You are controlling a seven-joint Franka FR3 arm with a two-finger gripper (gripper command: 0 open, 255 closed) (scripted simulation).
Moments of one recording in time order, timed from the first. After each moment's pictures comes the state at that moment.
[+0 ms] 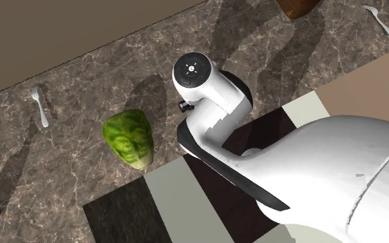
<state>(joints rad) 0.02 -0.40 0.30 -2.87 -0.02 2.49 0.35</state>
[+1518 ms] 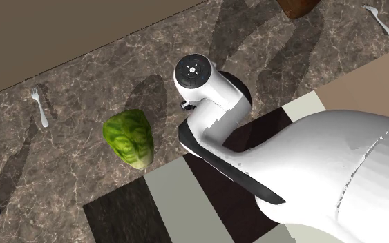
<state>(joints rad) 0.00 -0.37 0.30 -2.88 -0.03 2.53 0.36</state>
